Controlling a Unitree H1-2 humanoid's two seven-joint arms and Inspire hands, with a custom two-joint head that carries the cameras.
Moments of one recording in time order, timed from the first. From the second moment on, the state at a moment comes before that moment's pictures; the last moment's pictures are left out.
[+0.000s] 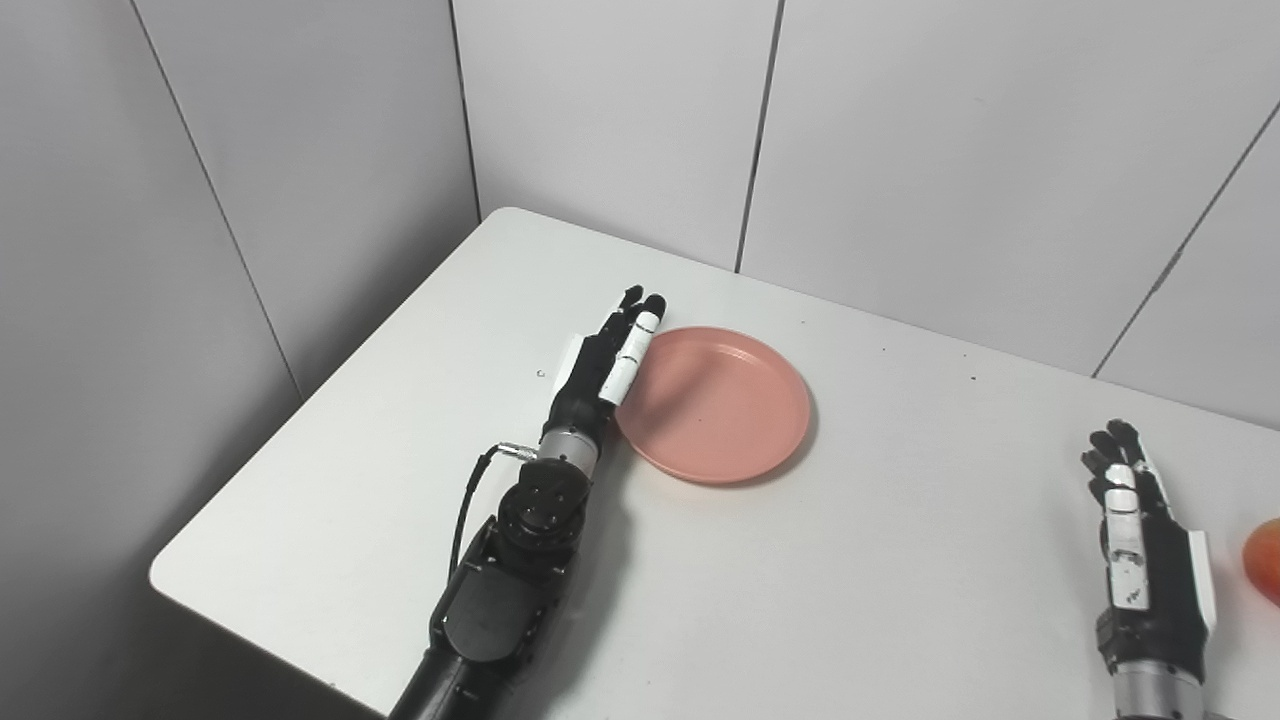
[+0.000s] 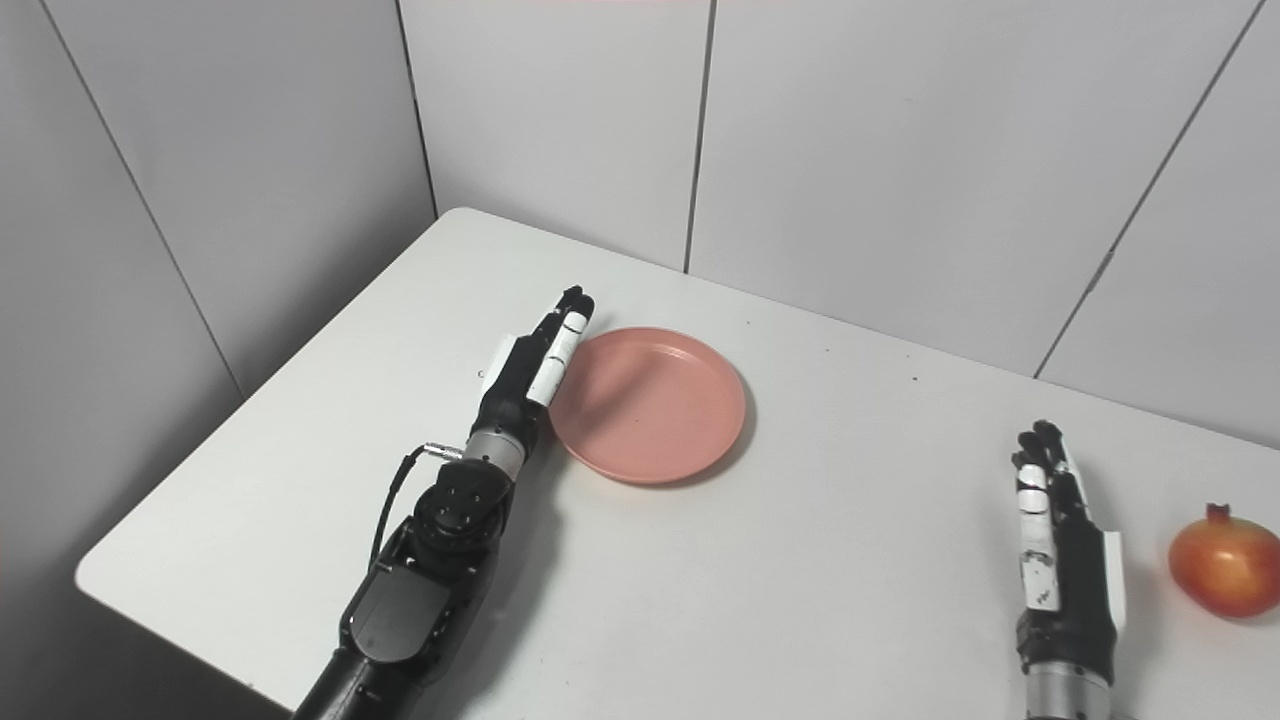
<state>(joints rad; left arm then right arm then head) -0.30 0.11 0.05 0.09 0.07 0.25 0.16 -0.32 -0.03 0.01 0.30 -0.02 -0.17 -0.01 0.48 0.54</state>
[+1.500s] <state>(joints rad) -0.30 0.07 -0.01 0.05 0.07 0.27 0.09 -0.31 -0.03 0.02 0.28 -0.02 -0.16 -0.01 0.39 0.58</state>
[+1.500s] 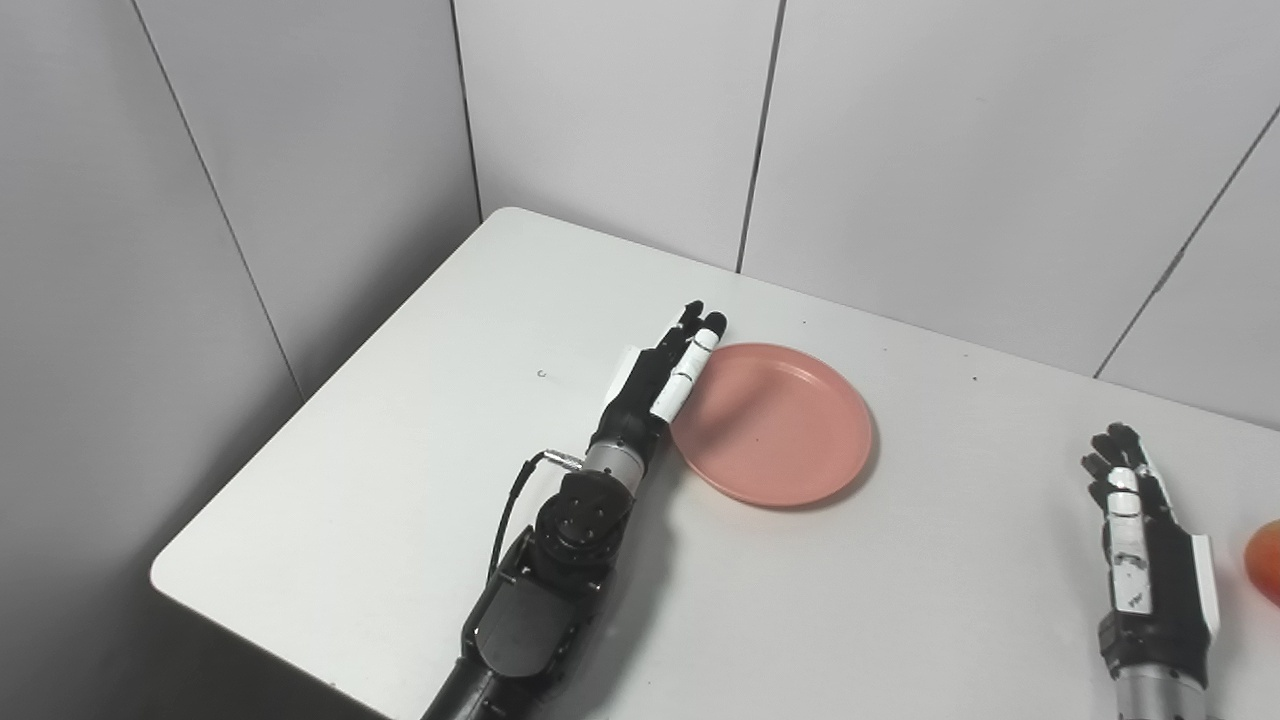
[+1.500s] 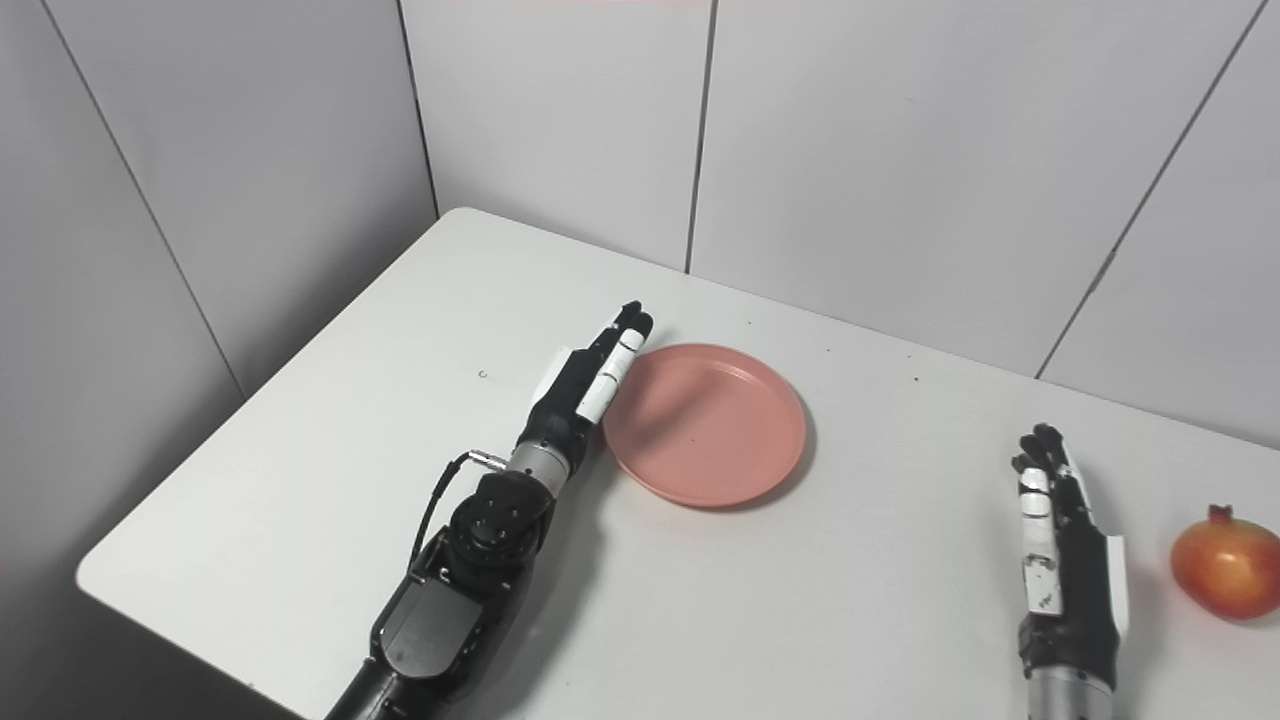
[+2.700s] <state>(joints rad) -0.28 0.09 0.02 -0.04 0.06 0.32 0.00 -0.29 0.02 0.03 0.25 -0.11 -0.14 -0.05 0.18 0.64</state>
